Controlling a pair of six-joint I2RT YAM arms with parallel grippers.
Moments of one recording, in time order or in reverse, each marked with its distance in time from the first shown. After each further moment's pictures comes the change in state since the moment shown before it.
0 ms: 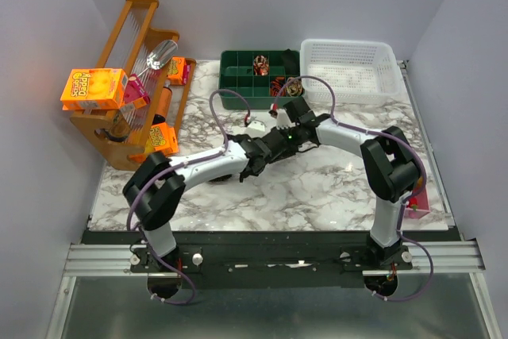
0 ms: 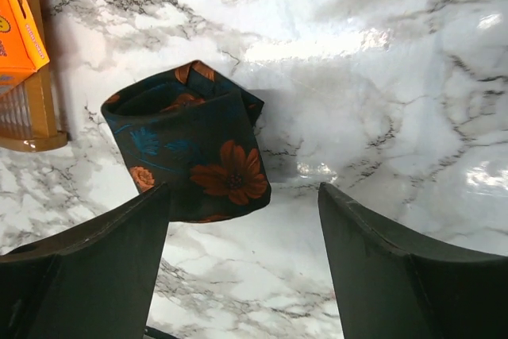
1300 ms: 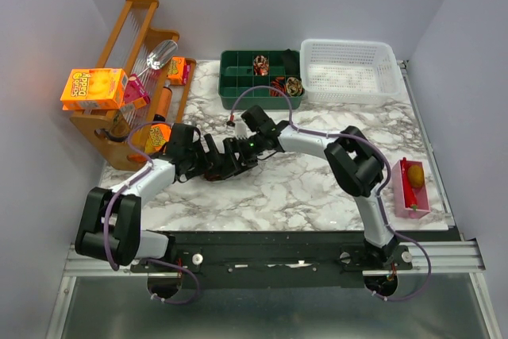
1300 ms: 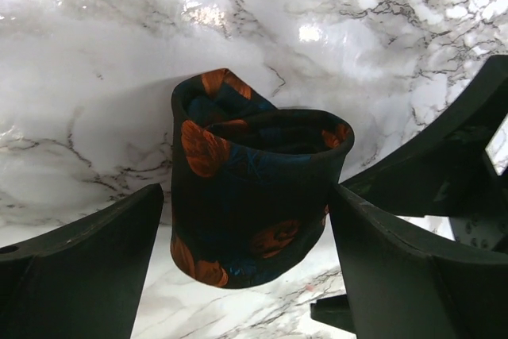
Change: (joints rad) left arm 0.684 -0.436 -0.584 0.656 0.908 0.056; right arm 0.234 0.232 0.267 0.093 -0.207 0.185
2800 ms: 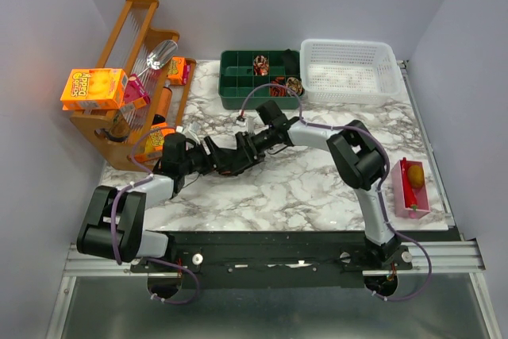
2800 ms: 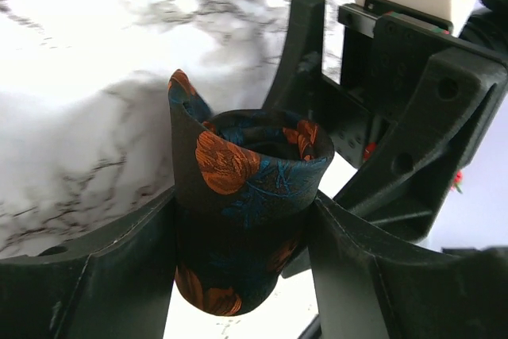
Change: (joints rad) left arm 0.043 0.027 -0.232 0.618 0.377 -0.129; right arm -0.116 0.060 -0.018 0.074 -0.262 -0.089
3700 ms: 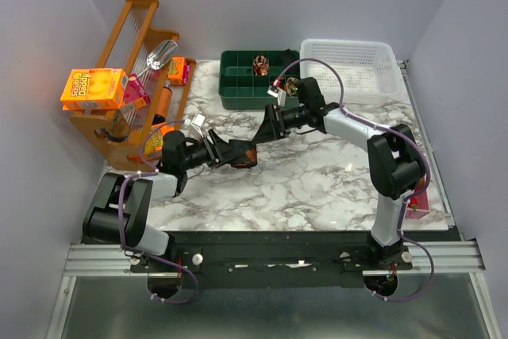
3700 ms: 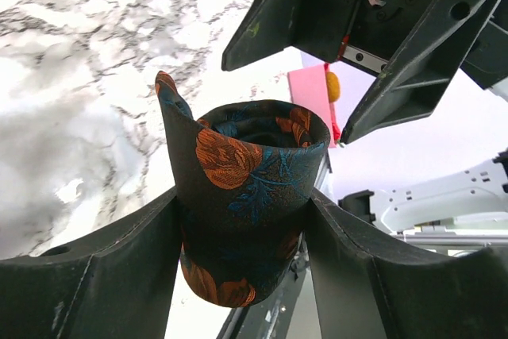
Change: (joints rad) left arm -0.015 0.100 -0.007 0.418 0.260 -0.255; right arm -0.195 -0.283 -0.140 0.043 -0.027 0.000
